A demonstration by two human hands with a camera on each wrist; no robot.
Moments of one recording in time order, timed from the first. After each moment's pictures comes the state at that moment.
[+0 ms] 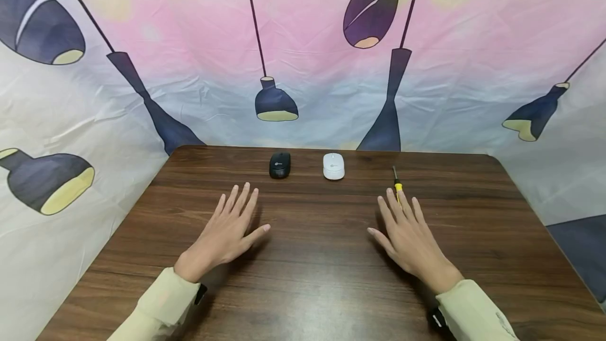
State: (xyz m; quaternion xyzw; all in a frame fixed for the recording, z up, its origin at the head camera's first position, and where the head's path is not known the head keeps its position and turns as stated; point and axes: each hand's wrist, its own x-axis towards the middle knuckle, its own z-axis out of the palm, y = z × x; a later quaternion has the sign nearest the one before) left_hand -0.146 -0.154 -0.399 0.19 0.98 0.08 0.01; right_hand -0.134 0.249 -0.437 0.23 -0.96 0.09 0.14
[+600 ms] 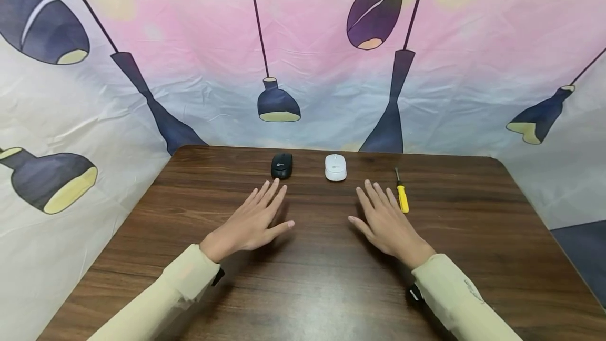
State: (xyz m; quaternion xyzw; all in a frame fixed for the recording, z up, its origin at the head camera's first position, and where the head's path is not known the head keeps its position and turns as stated) left_hand -0.171 -0.116 -0.386 0.24 0.96 0.11 0.09; right_hand -0.172 0.214 -0.429 0.25 -0.96 0.13 0.08
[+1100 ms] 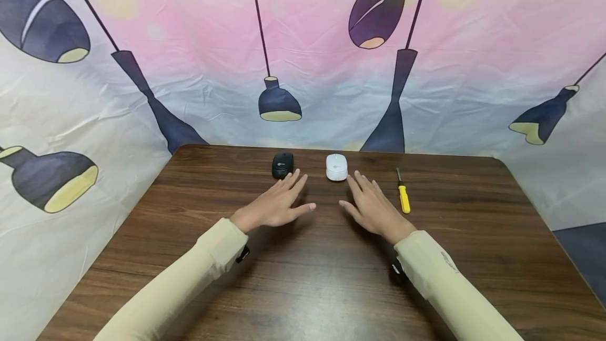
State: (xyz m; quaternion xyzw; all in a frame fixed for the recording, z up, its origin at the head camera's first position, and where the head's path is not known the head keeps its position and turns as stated) left_hand -0.216 -0.080 -0.385 0.26 0.94 0.15 0.14; right_hand -0.212 0.192 -0.424 0.25 -0.95 0.17 0.03
